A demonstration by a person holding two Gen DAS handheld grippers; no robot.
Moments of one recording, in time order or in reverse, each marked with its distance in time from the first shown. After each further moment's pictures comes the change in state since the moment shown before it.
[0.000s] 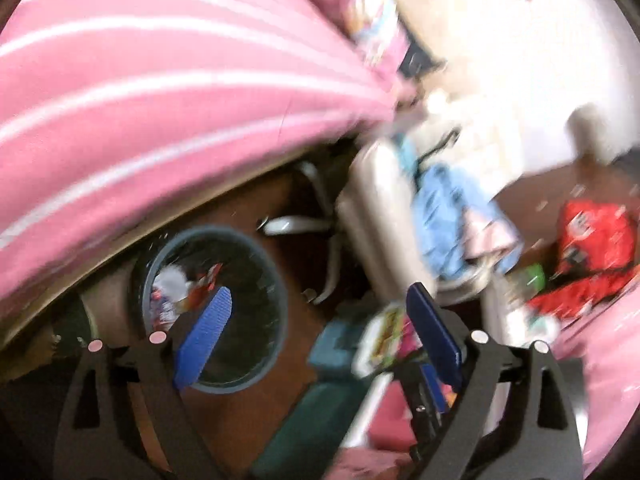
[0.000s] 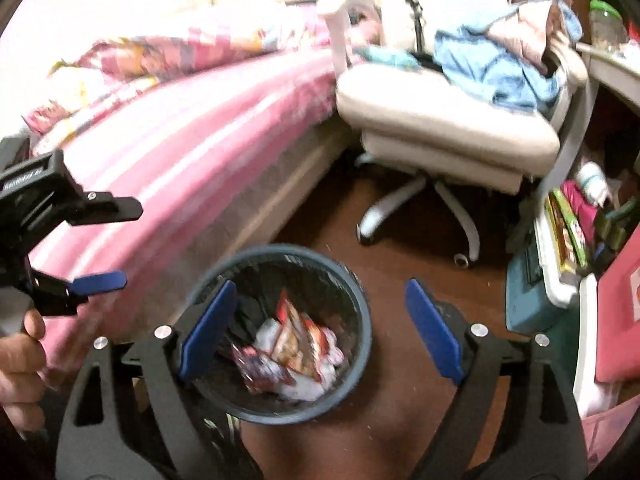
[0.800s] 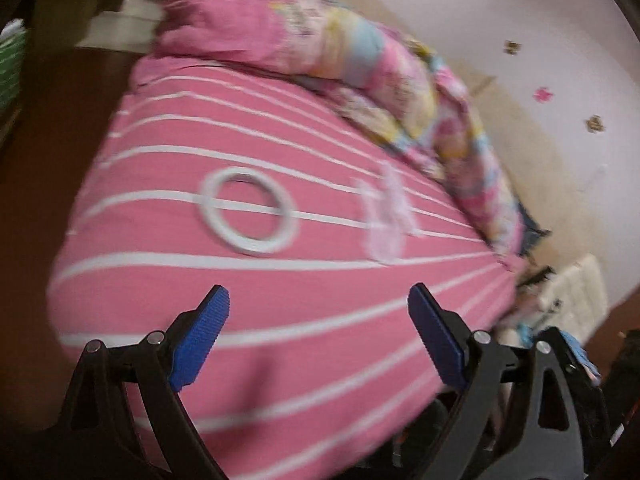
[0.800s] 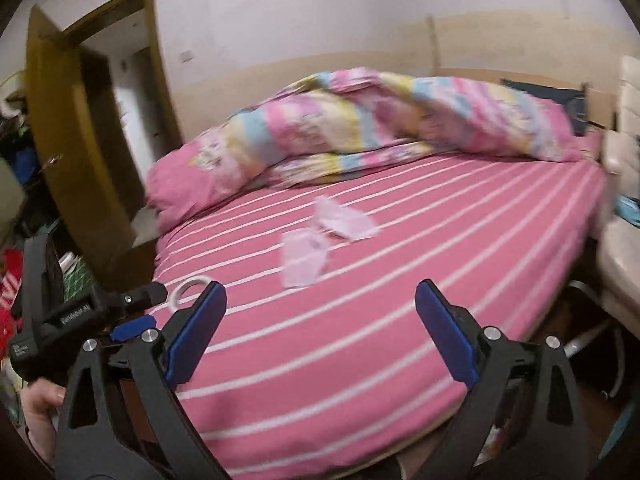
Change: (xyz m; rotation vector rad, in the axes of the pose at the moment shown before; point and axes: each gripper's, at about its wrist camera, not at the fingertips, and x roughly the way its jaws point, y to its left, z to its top) left arm -0.354 0.186 0.082 -0.076 -0.564 0.505; right arm -0.038 0.334 0.035 -0.319 0.001 0.542
